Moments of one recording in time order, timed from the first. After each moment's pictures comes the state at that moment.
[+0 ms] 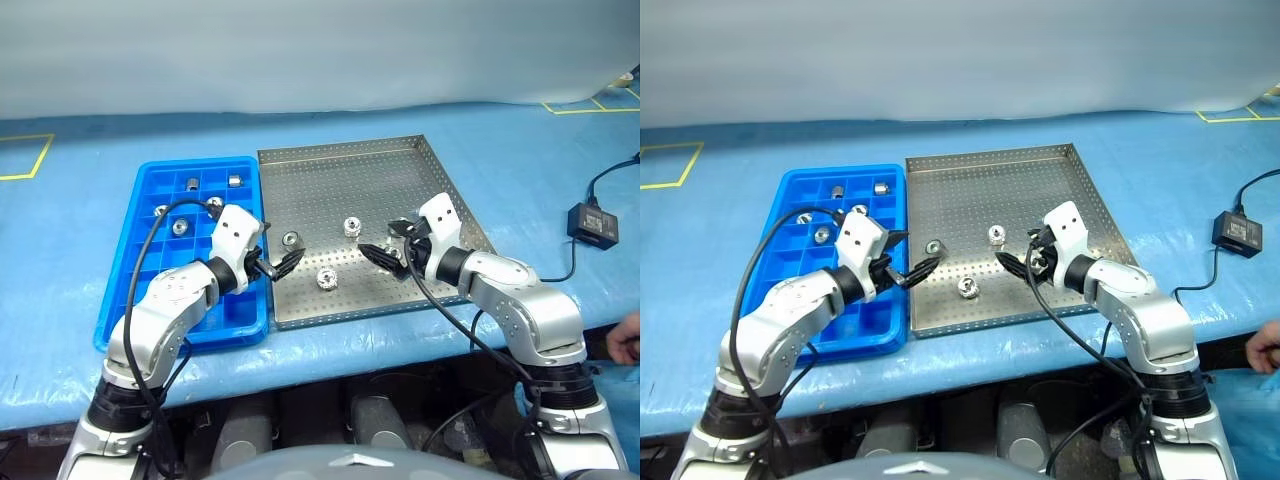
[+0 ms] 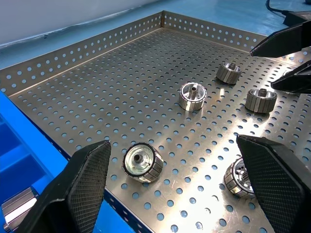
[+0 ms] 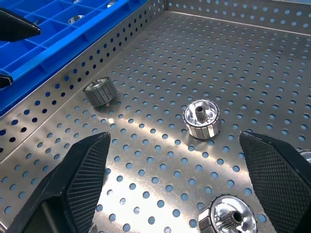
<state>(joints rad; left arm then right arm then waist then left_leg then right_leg) -0.20 0.43 -0.10 -0.47 -0.36 0.76 -0.44 -0.27 -0.50 -0.01 -0.34 0.43 0.82 0.56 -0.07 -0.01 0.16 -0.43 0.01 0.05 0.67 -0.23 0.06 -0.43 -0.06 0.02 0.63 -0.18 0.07</state>
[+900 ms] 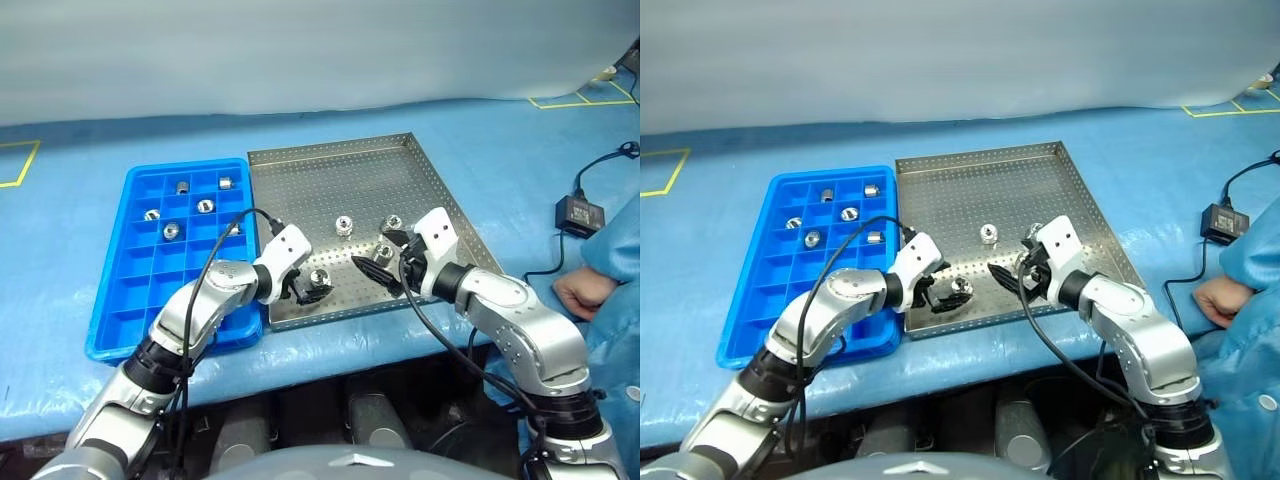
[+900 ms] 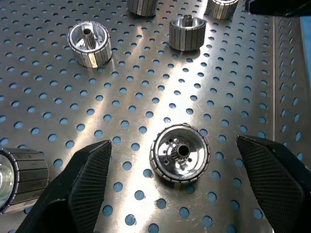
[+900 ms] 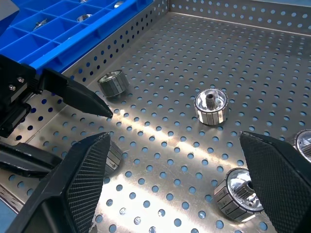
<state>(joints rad) -0.41 0.44 -0.40 -0.22 -0.24 0.84 -0.58 -0.15 -0.49 0.01 -0.49 0.43 0.81 0.49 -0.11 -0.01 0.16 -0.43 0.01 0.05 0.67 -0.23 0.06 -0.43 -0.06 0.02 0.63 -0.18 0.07</state>
